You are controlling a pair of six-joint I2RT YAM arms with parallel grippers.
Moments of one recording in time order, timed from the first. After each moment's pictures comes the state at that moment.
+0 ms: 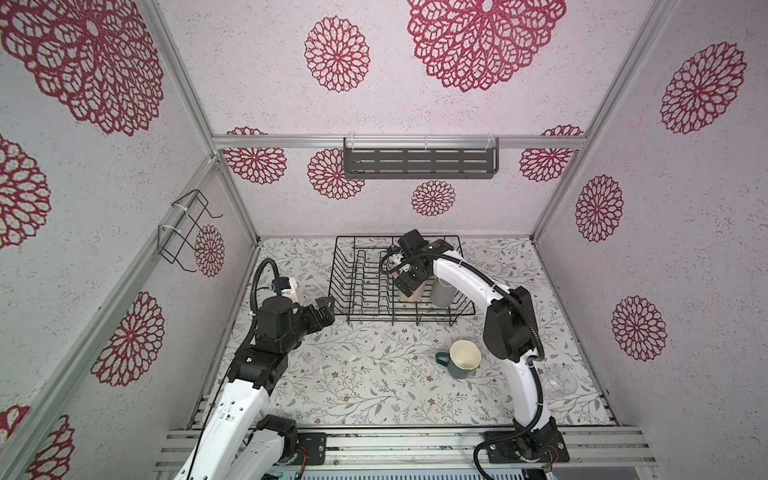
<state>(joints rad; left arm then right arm) -0.22 0.79 0.72 -0.39 0.05 -0.56 0.62 2.19 2.04 -0.95 0.16 -0.27</state>
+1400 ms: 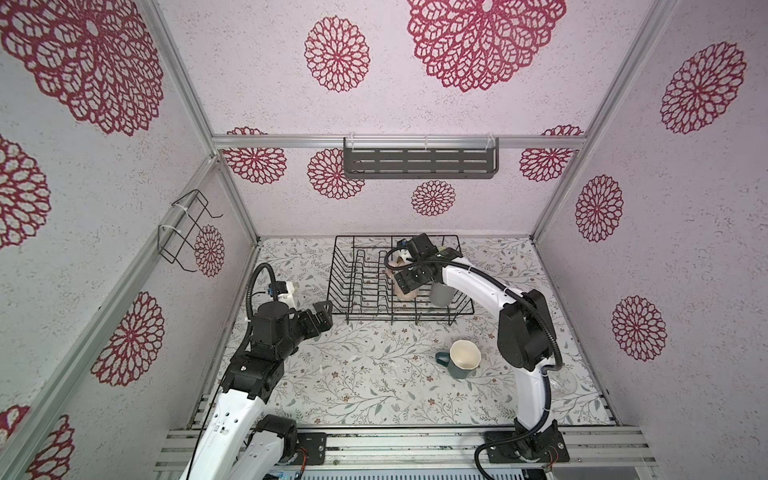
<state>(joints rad) -0.22 0.74 0.72 -0.46 0.06 -0.56 0.61 2.07 1.81 -0.73 0.11 -0.02</state>
